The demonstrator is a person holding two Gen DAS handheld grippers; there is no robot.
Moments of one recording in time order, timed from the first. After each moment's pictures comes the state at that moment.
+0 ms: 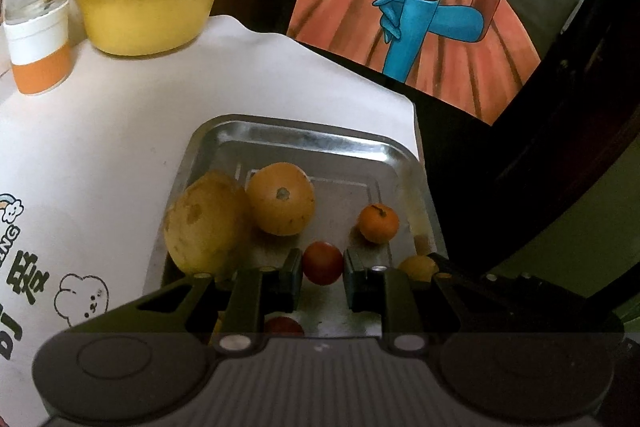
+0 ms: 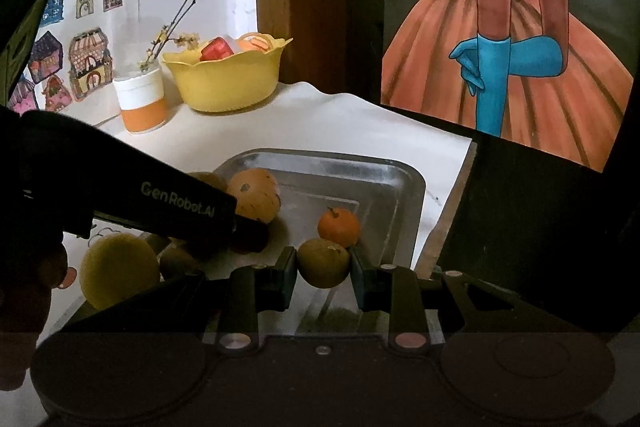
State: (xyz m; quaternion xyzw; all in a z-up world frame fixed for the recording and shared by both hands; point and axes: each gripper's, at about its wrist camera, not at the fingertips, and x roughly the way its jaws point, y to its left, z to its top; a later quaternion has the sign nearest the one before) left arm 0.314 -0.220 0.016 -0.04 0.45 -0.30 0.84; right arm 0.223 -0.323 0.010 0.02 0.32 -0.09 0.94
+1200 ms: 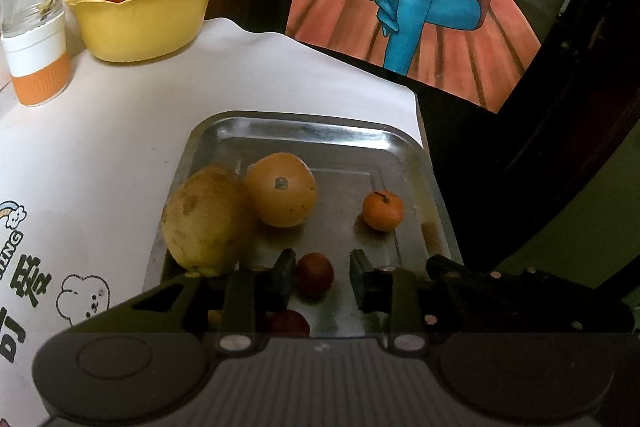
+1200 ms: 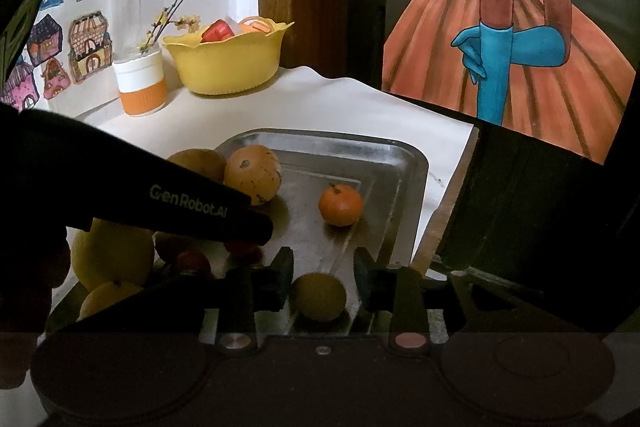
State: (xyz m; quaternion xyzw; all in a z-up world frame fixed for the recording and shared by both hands) left arm 0.305 -0.226 0.013 -0.01 0.44 -0.30 0.85; right arm 0.221 -0.320 0.001 0.02 0.33 -0.09 0.94
